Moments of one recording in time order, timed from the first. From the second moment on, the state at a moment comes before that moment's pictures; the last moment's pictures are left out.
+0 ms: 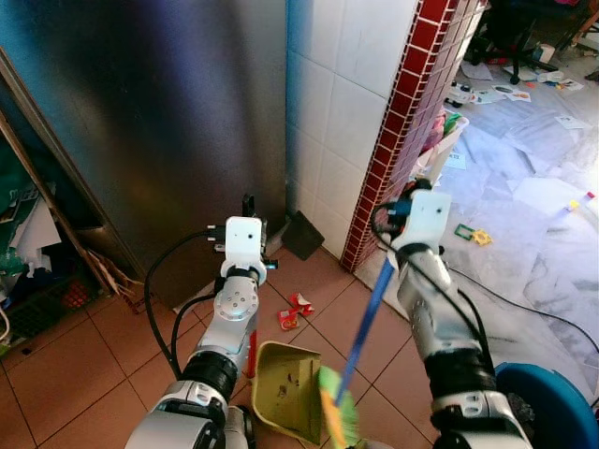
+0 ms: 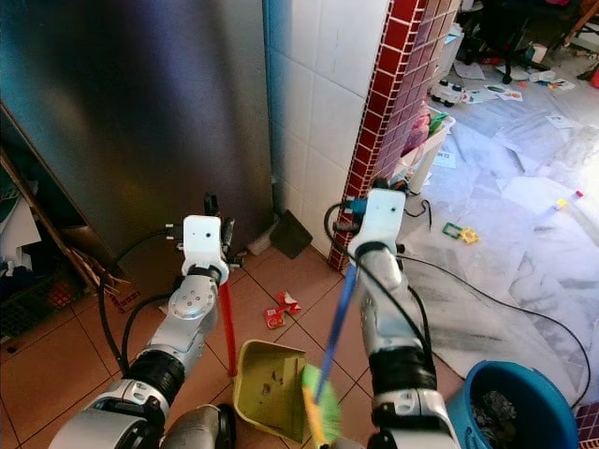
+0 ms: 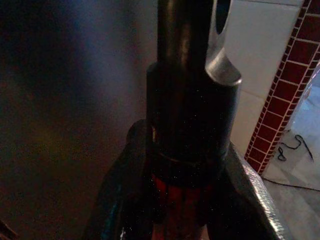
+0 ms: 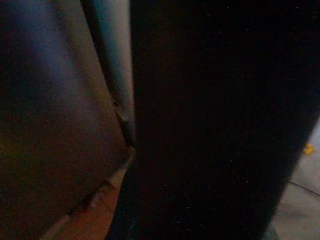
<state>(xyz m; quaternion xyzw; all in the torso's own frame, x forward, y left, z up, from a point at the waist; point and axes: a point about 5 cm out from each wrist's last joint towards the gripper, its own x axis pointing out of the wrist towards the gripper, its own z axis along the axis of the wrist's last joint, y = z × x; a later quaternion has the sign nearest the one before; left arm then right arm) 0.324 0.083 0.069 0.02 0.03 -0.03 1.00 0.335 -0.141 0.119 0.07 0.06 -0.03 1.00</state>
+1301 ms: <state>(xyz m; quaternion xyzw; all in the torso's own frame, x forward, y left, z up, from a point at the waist) 0.325 0.071 0.067 0.01 0.04 -0.11 0.99 0.349 -0.164 0.205 -0.05 -0.15 -0.02 0.99</state>
